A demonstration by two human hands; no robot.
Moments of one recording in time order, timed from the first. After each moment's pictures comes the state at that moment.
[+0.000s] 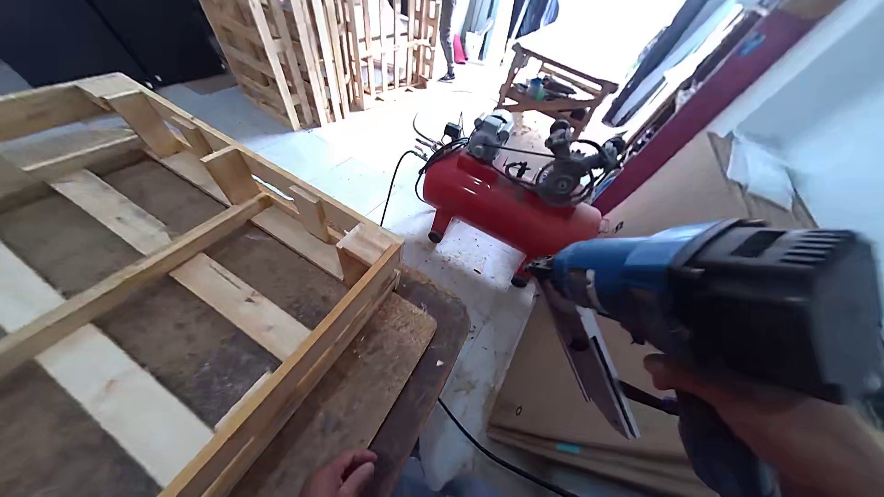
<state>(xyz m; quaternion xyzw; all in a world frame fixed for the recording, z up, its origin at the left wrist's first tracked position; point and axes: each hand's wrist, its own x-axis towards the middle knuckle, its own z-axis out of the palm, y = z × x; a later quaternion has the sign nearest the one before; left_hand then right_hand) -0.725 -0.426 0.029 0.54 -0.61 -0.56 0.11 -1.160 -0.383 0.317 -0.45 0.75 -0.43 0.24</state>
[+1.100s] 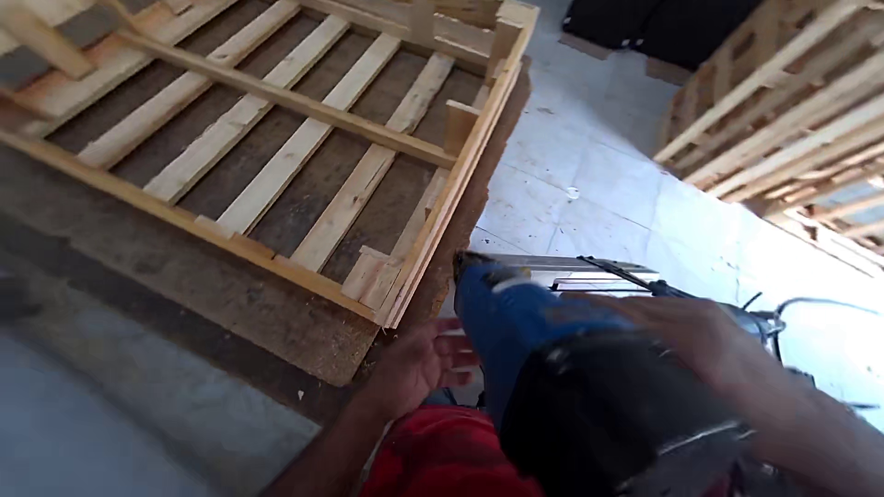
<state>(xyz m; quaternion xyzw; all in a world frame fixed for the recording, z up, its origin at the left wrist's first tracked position) -1.085 -0.817 0.143 0.42 -0.08 -0.47 0.77 -1.178 -1.094 0.316 -0.98 -0.12 0.04 0.15</state>
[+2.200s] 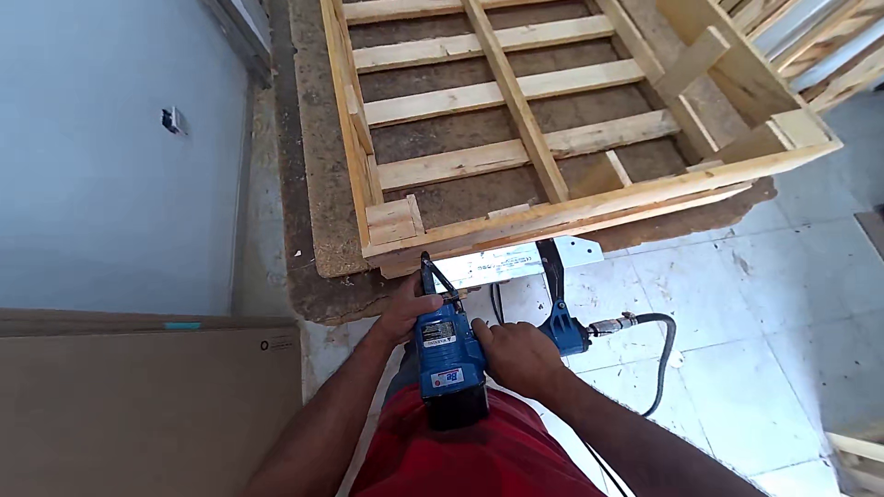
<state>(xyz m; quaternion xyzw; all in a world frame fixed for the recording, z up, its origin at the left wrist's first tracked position) -1.078 -0.952 0.039 0.46 0.13 -0.06 0.88 -1.021 -1.187 0.094 -0.85 -0.50 0.18 -0.06</state>
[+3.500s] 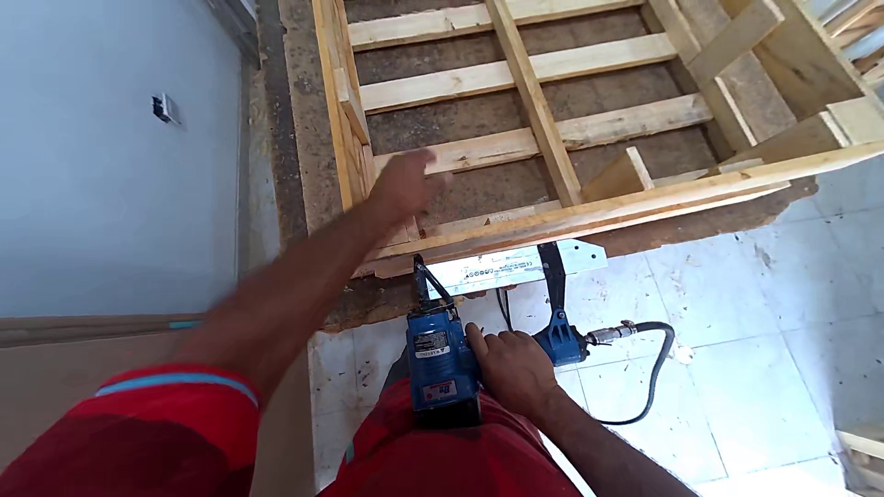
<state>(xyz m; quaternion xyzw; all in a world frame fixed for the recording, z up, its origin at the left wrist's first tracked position) -0.883 -0.852 0.127 0.95 0.10 -0.07 0.30 -1.018 -1.171 0.071 -0.87 -0.49 0.05 -0.02</state>
